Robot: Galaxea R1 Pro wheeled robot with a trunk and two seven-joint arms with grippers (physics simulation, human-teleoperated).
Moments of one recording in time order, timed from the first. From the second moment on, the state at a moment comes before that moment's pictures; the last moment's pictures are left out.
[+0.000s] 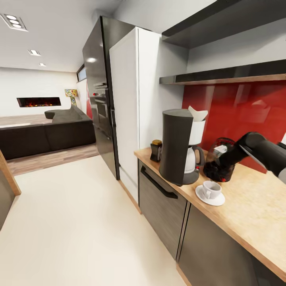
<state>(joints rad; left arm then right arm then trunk) -0.32 0.30 -0.15 -0.03 0.65 0.40 -0.70 -1.39 -0.59 0.91 -0.73 -0.23 0.99 0.99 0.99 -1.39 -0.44</state>
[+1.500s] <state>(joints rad) -0.32 0.30 -0.15 -0.04 0.65 0.39 -0.71 -0.50 -0.11 0.70 -0.69 -0.43 0.33 0.79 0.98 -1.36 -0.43</state>
